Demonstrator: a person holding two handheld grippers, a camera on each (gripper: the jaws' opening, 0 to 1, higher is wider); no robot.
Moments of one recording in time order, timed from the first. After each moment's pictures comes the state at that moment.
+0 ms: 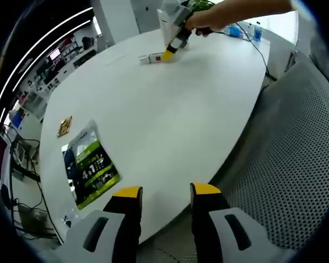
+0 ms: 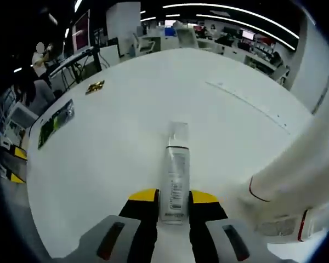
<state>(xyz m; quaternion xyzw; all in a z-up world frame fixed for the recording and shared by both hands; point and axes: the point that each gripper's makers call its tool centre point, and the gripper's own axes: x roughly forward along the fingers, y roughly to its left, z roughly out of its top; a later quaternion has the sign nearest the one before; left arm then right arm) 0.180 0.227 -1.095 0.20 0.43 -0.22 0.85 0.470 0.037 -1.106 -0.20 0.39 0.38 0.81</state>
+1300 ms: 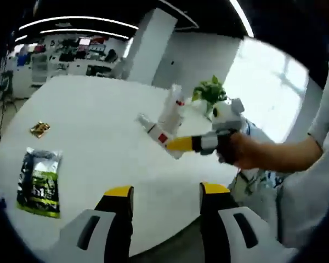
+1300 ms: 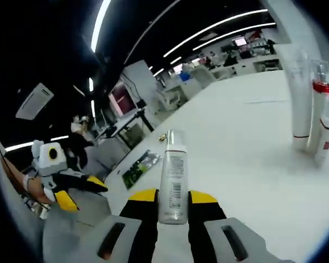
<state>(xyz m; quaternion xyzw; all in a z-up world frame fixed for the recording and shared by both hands) 0.240 0.126 -0.977 -0.25 0.24 -0.24 0.91 0.315 0.072 -1.022 0.13 0.32 0.52 0.78</state>
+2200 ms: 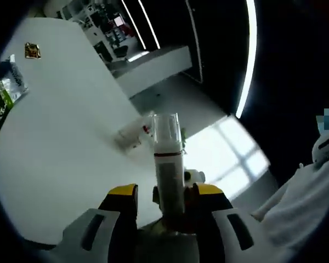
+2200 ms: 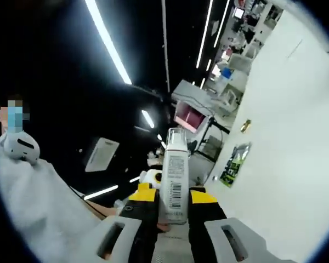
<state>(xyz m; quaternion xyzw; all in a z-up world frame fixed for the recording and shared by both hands) 0.223 0.098 -0.953 -0.49 0.19 -0.33 0.79 0.211 0.094 -0.950 0.39 0.32 0.64 0.58</state>
